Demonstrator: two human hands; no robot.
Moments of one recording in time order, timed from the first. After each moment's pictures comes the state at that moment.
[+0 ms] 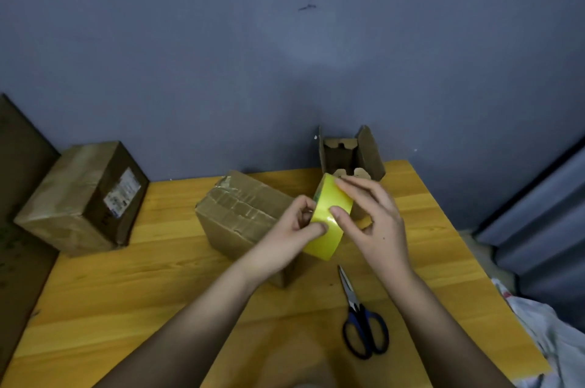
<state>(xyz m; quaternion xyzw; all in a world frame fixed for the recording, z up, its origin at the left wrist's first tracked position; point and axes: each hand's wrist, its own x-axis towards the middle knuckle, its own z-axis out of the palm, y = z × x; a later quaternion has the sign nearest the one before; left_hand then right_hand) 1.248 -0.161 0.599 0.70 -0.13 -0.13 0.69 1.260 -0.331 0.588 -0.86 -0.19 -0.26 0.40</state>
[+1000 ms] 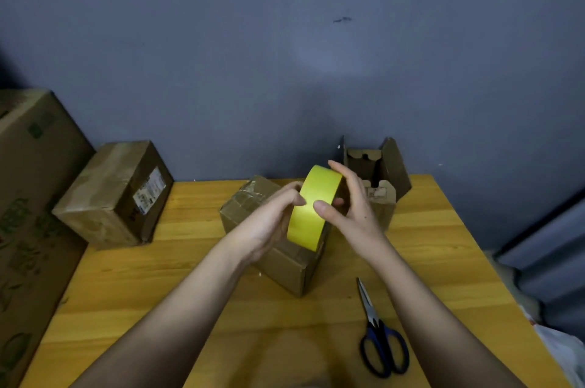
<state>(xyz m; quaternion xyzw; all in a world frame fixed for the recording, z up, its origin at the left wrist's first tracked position) 1.274 -0.104 0.611 0.60 -0.01 -0.18 0.78 1.289 -0.270 0.600 -0.79 -0.18 -0.01 0.59</state>
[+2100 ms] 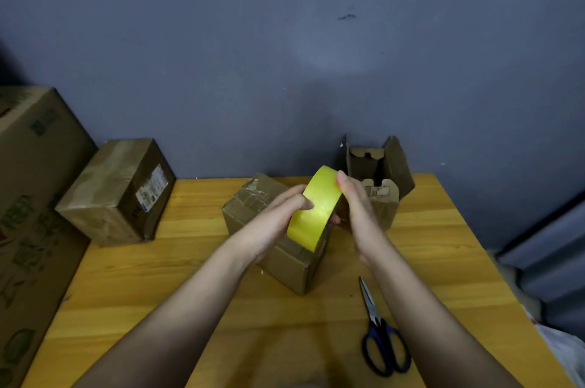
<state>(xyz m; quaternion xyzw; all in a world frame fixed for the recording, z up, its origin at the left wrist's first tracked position) 1.270 -0.103 0.610 0.66 -0.06 -0.15 0.74 1.295 -0.257 0.593 -0.71 0.03 0.09 0.70</state>
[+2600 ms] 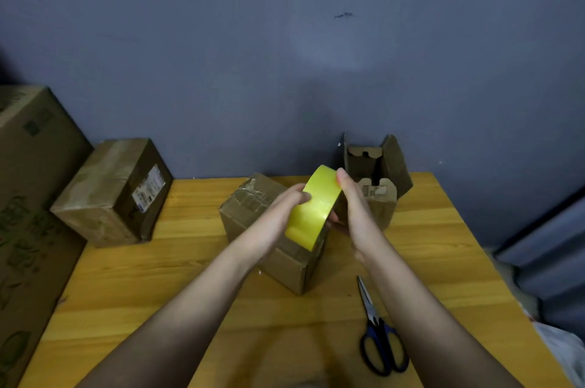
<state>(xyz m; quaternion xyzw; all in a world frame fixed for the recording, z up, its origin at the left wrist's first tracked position) 1.272 -0.114 0.616 0.64 -0.06 -0.14 0.75 1.304 -0.258 0.585 -0.68 0.07 0.10 0.72</state>
